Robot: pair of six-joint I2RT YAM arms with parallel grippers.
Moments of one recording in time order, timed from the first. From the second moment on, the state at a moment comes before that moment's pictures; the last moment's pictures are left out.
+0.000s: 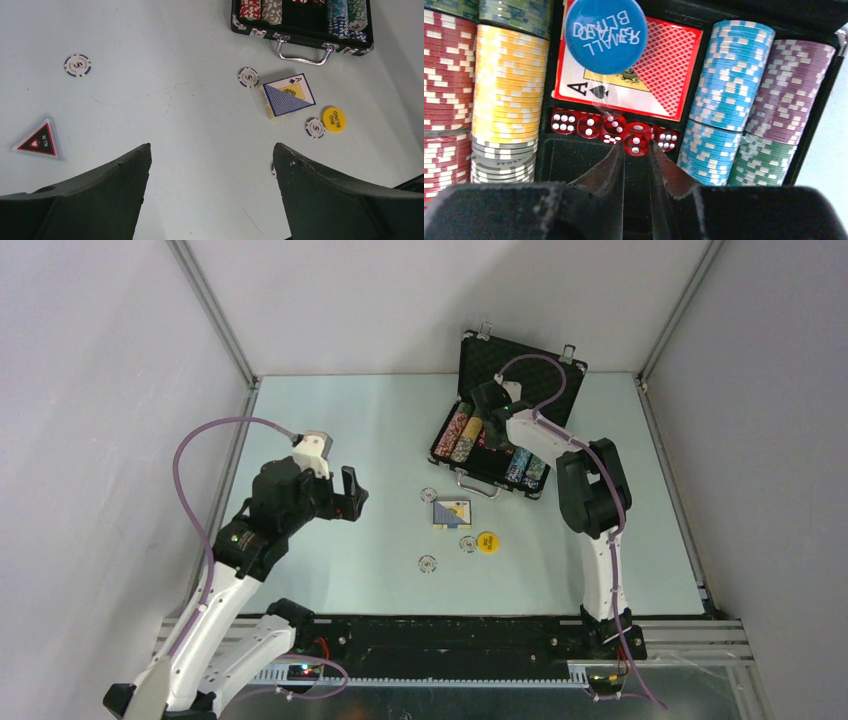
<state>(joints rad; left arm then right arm) -0.40 0.74 0.86 -0.60 0.01 -0.19 0.45 2.14 1.70 -0.59 0.44 0.49</state>
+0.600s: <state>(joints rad) -0.40 0.74 0.86 -0.60 0.01 -0.19 0.45 2.17 1.73 -0.61 0.42 0.48</state>
